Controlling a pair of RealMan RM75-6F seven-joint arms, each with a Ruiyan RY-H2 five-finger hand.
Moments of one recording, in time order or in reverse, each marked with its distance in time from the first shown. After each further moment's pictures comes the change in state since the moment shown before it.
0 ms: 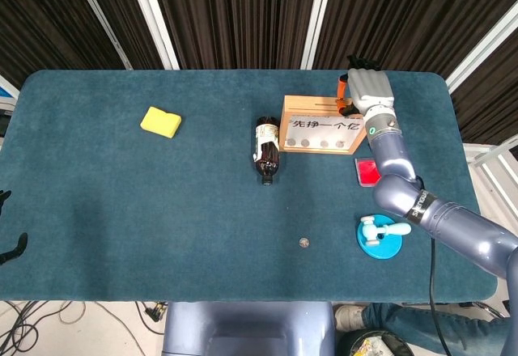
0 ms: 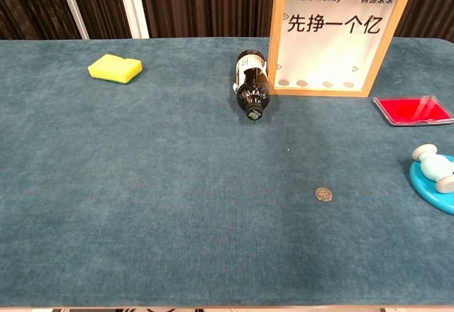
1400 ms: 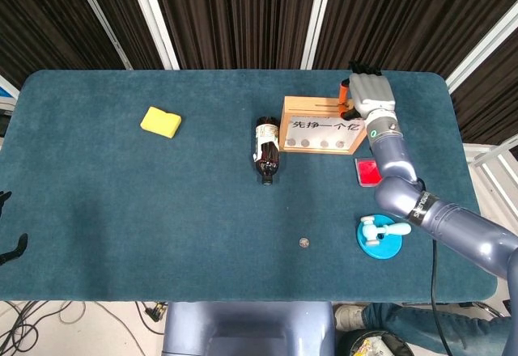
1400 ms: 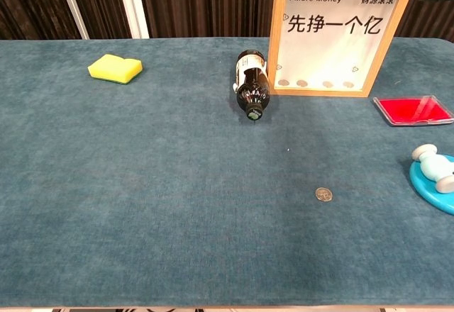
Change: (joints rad) left arm -0.003 0.009 0.002 -0.010 -0.012 -0.012 0.004; right arm 0.002 0.011 -0.025 -0.018 0.027 -0.009 -0.006
